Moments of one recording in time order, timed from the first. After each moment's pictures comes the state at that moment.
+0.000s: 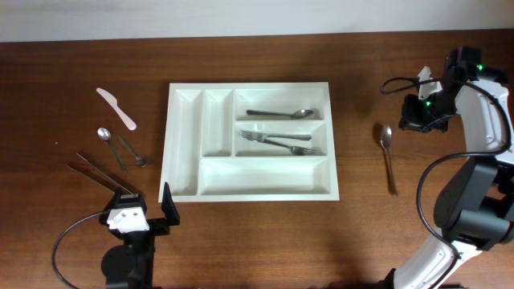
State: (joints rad) left arm 0.05 0.01 0.06 -0.19 -0.02 -0.05; right arm -0.31 2.00 1.70 -1.10 -0.28 -0.04
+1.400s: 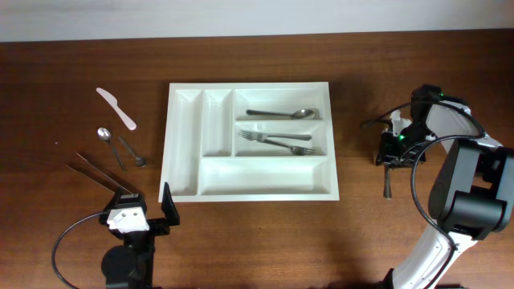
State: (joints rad) left arm 0.05 0.01 0.06 -0.19 -0.02 -0.05; right arm -0.26 2.07 1.40 -0.97 -0.17 -0.06
